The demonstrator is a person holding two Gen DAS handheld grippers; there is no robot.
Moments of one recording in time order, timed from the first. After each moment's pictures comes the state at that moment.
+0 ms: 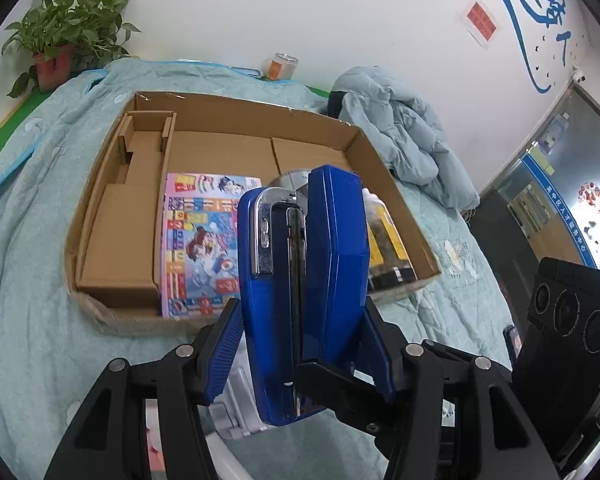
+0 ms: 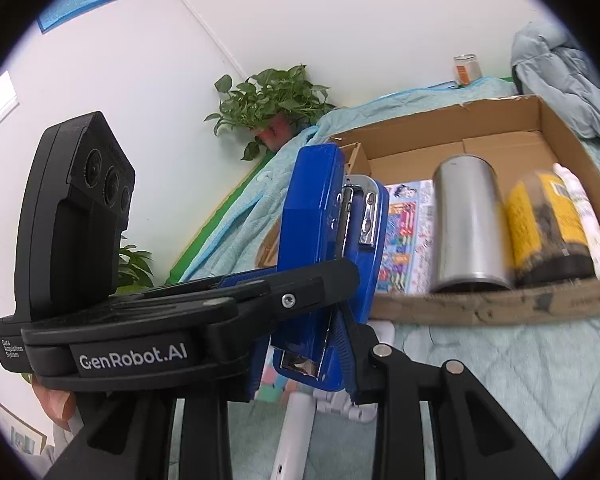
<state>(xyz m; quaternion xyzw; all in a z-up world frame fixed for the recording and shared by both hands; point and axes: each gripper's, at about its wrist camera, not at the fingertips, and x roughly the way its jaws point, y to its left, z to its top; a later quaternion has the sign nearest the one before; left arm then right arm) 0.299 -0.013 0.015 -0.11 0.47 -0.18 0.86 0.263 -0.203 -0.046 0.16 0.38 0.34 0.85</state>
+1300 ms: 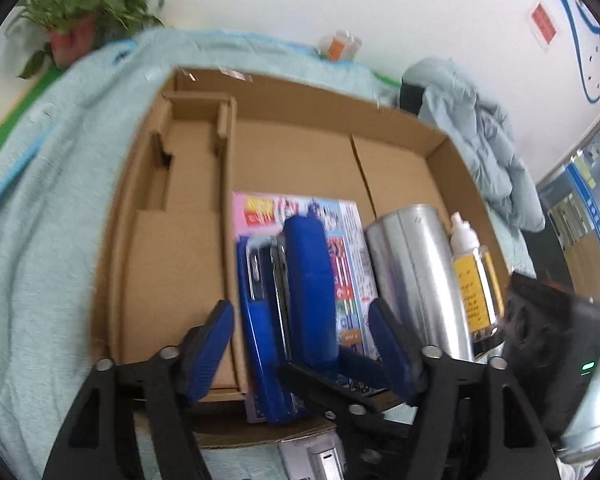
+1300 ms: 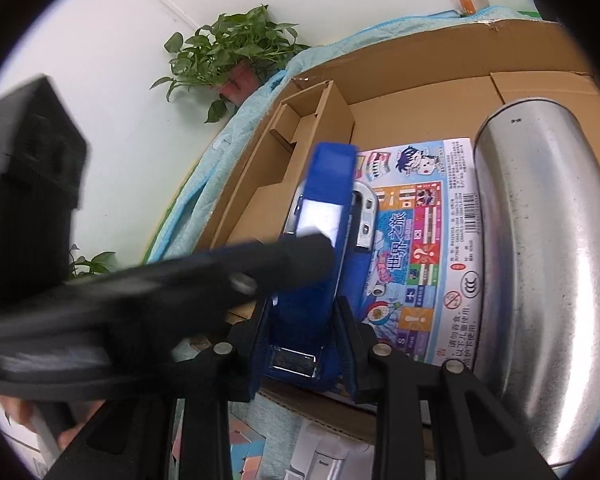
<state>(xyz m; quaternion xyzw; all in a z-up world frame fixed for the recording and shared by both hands) 0.416 0.039 -0.038 -0.11 0.51 -0.11 0.85 0.369 -0.147 -0.109 0.17 0.48 0.33 0.80</state>
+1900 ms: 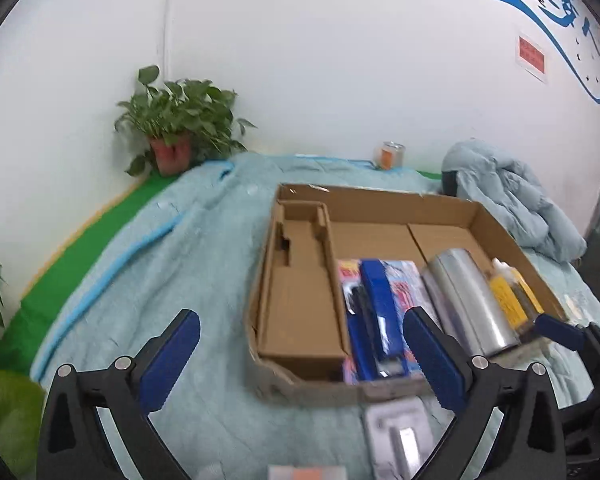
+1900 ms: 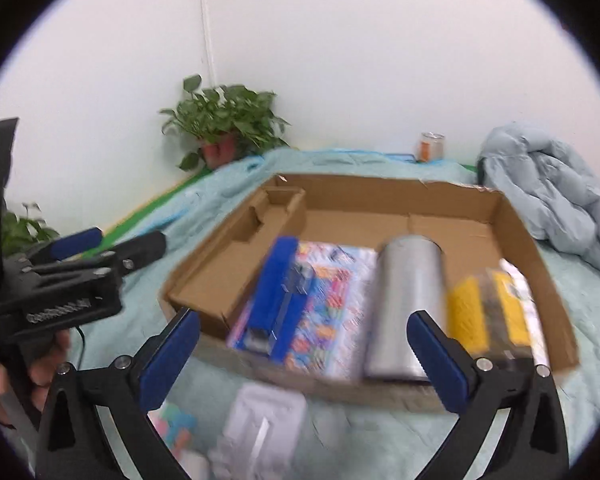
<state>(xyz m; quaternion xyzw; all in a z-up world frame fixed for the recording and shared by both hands) 0.266 0.065 0.007 -0.02 0.31 0.03 0.95 0.261 -0.176 -0.046 0.01 0.30 0.21 0.93</state>
